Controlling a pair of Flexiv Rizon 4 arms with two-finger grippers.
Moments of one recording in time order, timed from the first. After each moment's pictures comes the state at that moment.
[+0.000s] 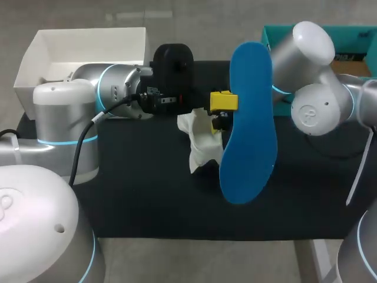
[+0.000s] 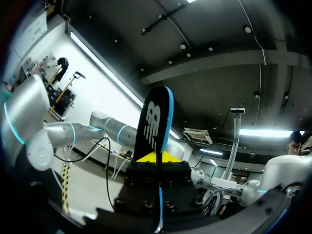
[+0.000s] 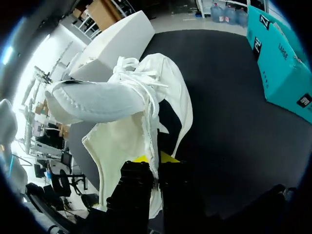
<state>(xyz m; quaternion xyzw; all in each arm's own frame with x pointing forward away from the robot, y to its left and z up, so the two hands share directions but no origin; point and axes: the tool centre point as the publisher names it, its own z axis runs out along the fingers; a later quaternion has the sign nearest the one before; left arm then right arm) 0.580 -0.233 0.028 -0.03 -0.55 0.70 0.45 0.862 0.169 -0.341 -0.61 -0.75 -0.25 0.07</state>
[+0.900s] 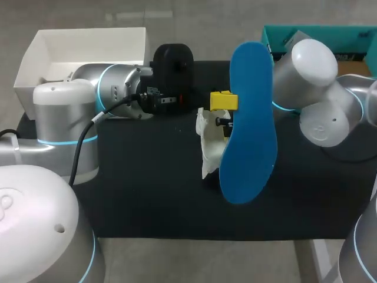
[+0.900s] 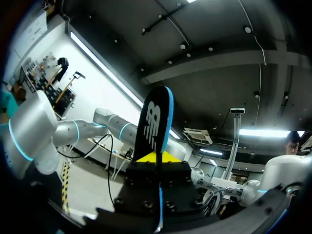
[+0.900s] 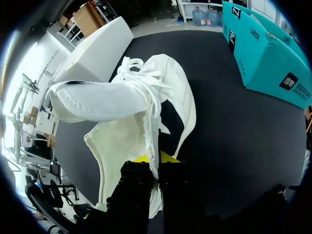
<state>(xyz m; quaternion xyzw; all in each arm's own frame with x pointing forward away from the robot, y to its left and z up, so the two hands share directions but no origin) 0.580 -0.233 0.028 -0.03 -0.55 0.70 0.45 0.857 0.134 -0.363 -0.63 -0.74 -0.24 0.01</state>
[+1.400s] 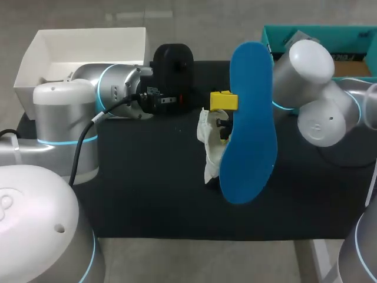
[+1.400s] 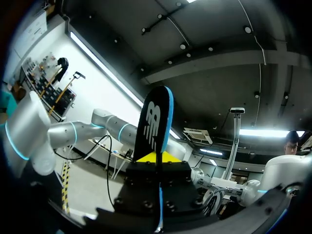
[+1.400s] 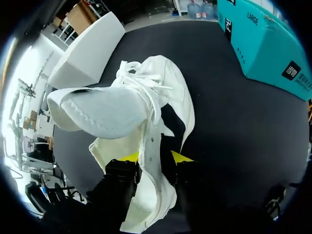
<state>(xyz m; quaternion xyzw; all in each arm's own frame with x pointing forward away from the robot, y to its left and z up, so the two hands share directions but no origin) 0.580 -0.233 0.028 -0.03 -0.55 0.70 0.45 0.858 0.134 -0.374 -0.66 -0.72 -0.22 0.04</state>
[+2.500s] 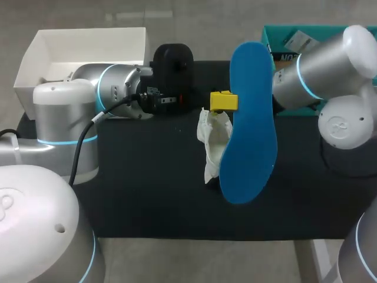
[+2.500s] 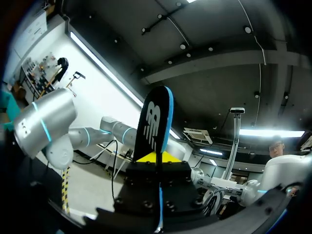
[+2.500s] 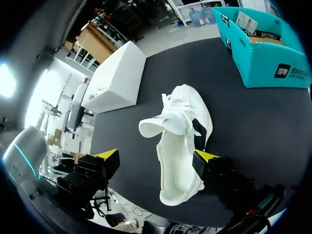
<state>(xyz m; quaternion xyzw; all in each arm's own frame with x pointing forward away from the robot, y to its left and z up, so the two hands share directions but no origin) 0.580 -0.233 0.028 -0.03 -0.55 0.70 0.45 0.840 0.147 -0.265 -0.66 -0.66 -0.34 0.10</state>
